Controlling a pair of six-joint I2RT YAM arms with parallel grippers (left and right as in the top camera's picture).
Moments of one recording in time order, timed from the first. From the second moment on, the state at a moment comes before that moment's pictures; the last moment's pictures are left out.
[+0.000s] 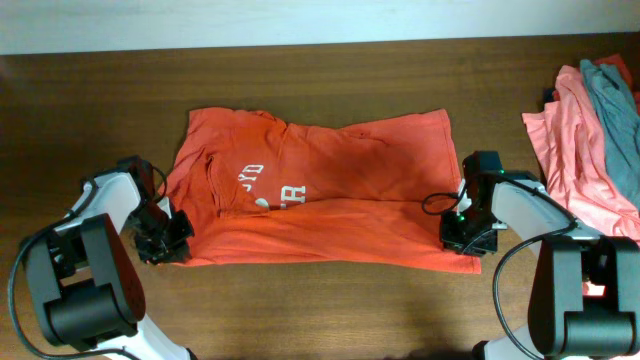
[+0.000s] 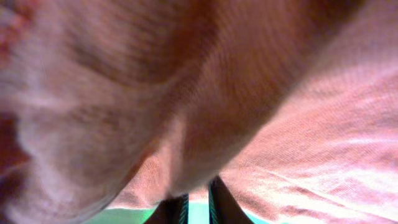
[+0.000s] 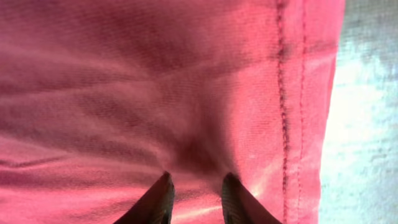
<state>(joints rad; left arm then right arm) 0.26 1.90 1.09 -1.05 0.11 -0.21 -0.05 1.71 0.90 -0.89 -0.10 0.20</state>
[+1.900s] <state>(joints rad) 0.23 2.35 1.89 -0.80 0.44 0.05 -0.05 1.30 1.10 -1.01 -0.10 0.04</state>
